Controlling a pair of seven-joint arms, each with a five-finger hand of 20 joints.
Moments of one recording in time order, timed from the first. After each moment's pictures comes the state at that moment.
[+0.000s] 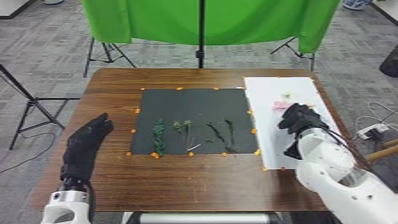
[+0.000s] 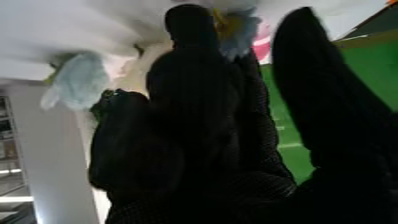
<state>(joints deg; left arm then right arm) 125.4 -72.3 -97.5 -116.2 57.9 3.8 15.5 -87.2 -44.5 62.5 -106.3 -123.2 1.8 44.8</state>
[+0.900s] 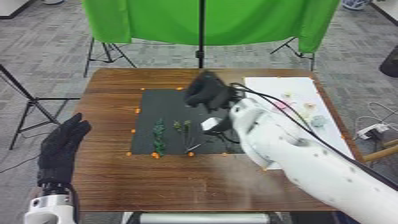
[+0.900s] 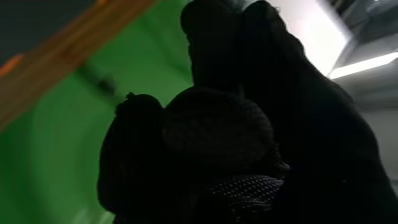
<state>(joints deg) 127.6 -72.2 -101.4 -116.9 54.4 8.2 19.0 -55.5 -55.1 33.7 -105.4 -89.8 9.2 19.6</state>
